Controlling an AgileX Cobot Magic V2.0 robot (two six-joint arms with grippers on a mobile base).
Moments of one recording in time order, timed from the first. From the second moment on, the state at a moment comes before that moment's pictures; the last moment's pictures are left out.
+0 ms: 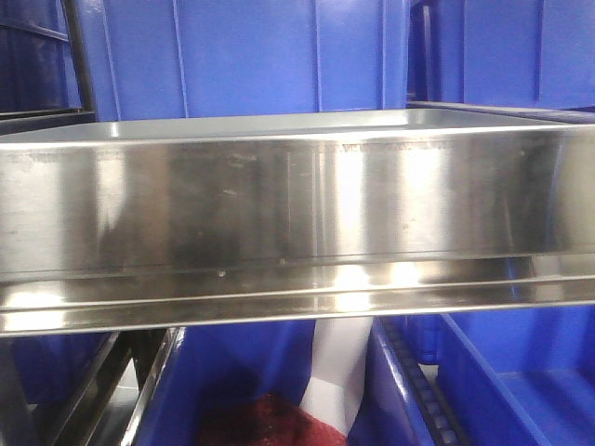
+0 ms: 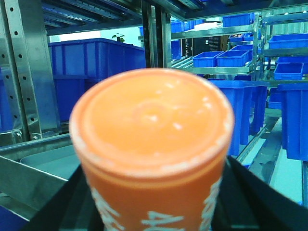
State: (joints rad) left arm -0.01 -0.02 0.04 0.04 0.01 -0.06; right arm 0.64 -0.01 -0.27 -0.31 0.18 0.39
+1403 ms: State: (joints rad) left arm -0.01 -0.02 0.04 0.04 0.01 -0.06; right arm 0.64 -0.01 -0.27 -0.31 0.18 0.39
